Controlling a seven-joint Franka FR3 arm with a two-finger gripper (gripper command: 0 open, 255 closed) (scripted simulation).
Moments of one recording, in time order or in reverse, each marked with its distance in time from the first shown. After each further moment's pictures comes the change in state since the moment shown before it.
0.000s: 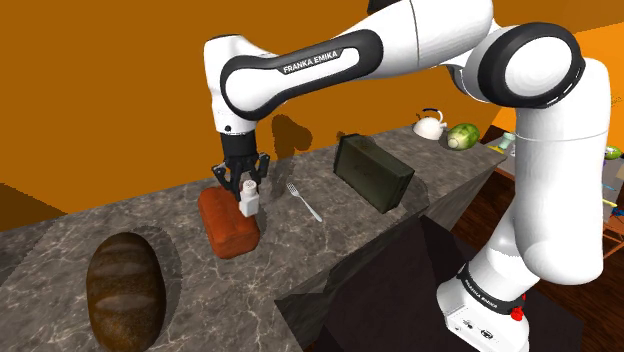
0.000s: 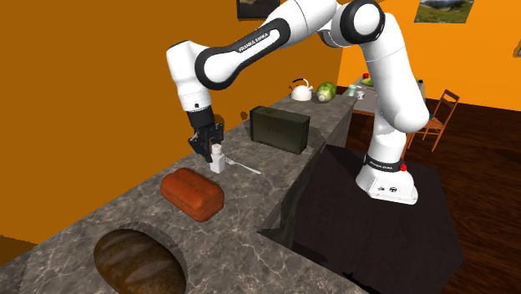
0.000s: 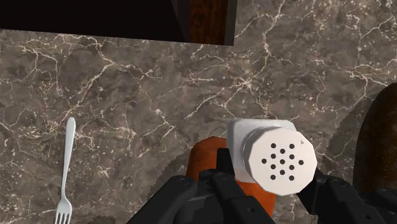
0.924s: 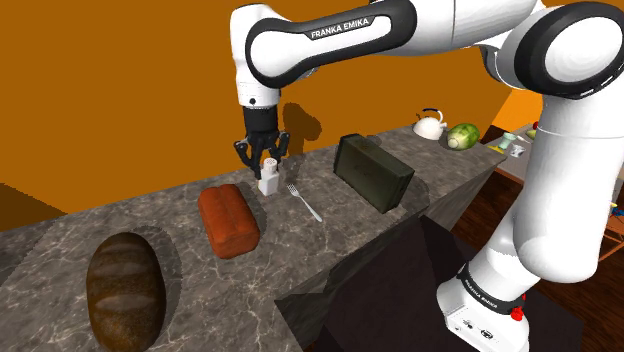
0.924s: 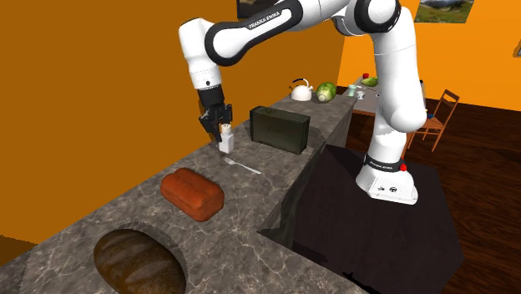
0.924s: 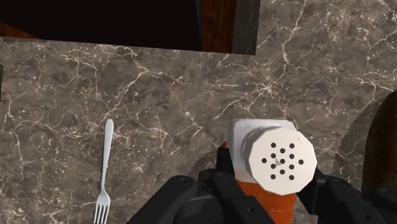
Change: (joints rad) arm -0.076 -0.151 -0.007 -0.083 0.040 -0.068 -0.081
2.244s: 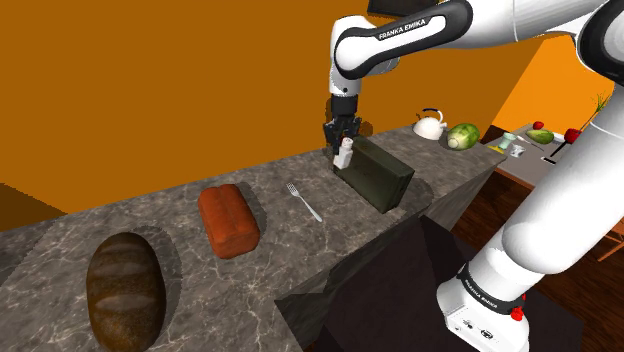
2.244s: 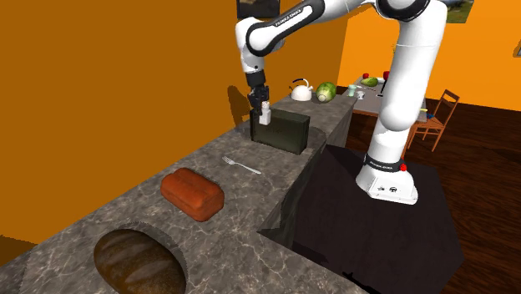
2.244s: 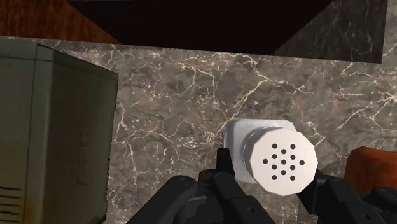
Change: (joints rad) arm -0.277 -0.316 -0.178 -0.395 0.019 0.068 -0.454
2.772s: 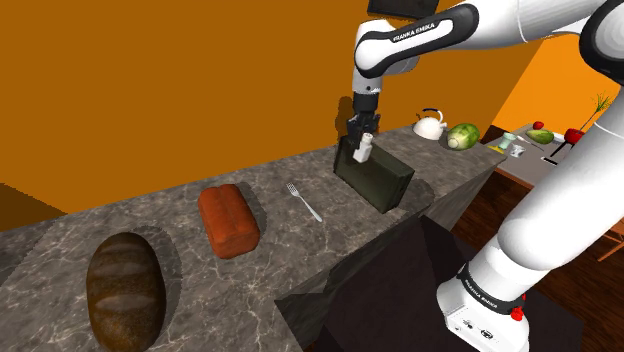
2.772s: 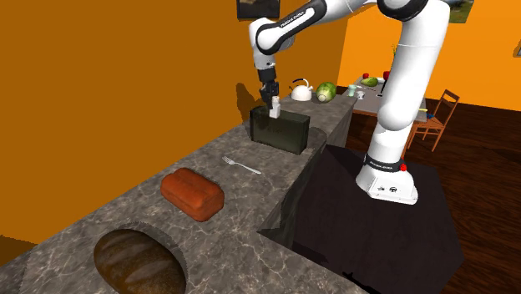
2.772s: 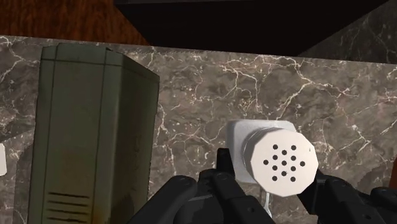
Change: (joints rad) arm -0.085 -0.022 -0.084 -0.033 -0.034 0.010 -0.156
